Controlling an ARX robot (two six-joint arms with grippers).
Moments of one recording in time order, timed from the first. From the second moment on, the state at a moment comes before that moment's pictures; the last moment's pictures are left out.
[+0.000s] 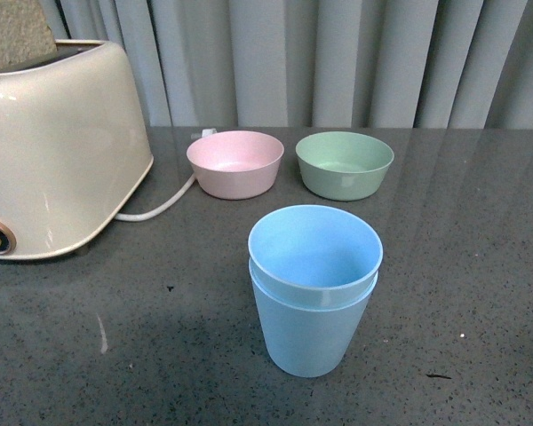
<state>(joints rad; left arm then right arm) 0.00 0.01 0.01 0.00 0.00 0.00 0.00 0.04 0.05 -0.01 0.00 0.01</state>
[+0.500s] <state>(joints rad) 0.00 0.01 0.01 0.00 0.00 0.00 0.00 0.00 0.01 0.00 0.00 0.01</state>
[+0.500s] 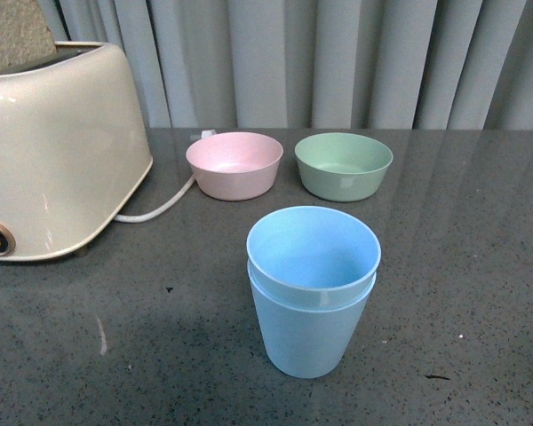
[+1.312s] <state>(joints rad) 0.00 0.01 0.01 0.00 0.00 0.00 0.00 0.00 0.01 -0.01 0.00 0.01</state>
